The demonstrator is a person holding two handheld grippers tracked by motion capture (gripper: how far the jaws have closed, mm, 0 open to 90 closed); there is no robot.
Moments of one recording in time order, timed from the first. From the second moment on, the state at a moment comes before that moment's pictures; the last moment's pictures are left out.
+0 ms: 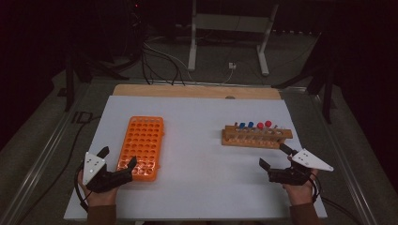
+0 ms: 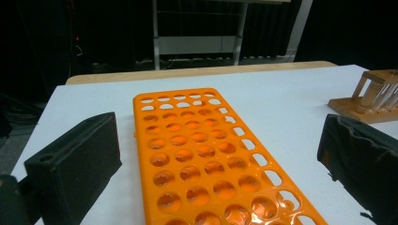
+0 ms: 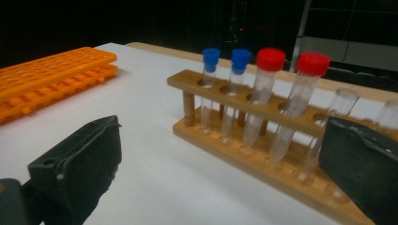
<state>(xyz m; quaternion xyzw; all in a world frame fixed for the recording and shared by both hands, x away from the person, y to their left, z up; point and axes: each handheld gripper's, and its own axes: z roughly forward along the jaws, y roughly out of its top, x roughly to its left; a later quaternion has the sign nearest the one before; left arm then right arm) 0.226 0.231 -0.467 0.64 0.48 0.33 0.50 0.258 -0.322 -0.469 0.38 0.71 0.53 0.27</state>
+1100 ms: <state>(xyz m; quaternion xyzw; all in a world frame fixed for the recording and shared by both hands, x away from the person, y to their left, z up) 0.228 0.231 -0.470 0.64 0.48 0.33 0.50 0.346 -0.377 -0.449 0.51 0.68 0.44 0.29</state>
